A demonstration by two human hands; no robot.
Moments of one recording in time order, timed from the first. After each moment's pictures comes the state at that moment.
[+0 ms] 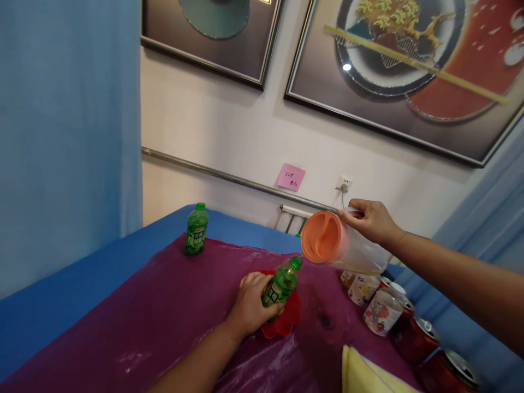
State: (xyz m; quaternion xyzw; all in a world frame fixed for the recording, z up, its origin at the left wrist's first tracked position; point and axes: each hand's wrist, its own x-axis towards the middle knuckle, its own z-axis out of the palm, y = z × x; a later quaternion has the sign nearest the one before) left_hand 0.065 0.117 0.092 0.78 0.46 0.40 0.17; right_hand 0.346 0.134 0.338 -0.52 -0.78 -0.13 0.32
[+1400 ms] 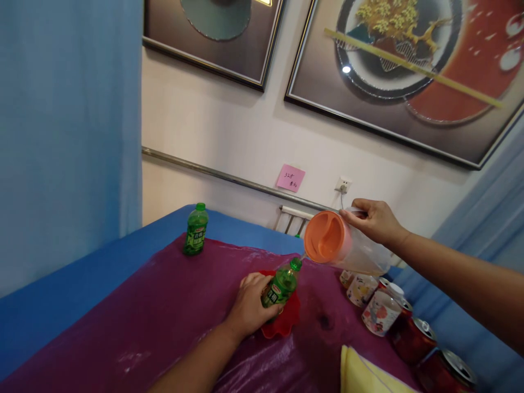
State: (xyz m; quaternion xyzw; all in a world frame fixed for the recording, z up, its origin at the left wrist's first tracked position) left_hand 0.064 0.114 0.096 0.78 0.45 0.40 0.17; right_hand 0.346 0.125 0.345 -0.52 -0.77 -0.14 0.33
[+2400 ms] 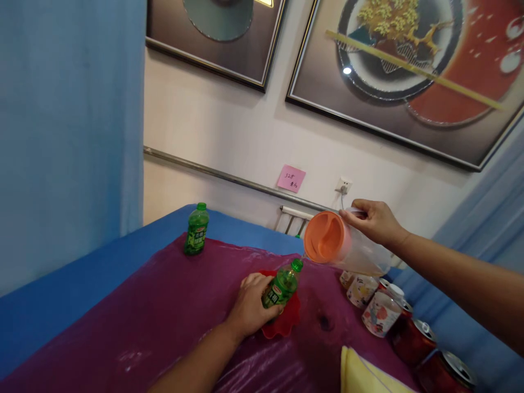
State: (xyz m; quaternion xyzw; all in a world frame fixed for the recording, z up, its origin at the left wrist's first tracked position) left_hand 0.065 0.114 0.096 0.78 0.45 0.40 0.18; right_hand 0.347 0.127 0.344 -0.53 -0.77 -0.15 0.32
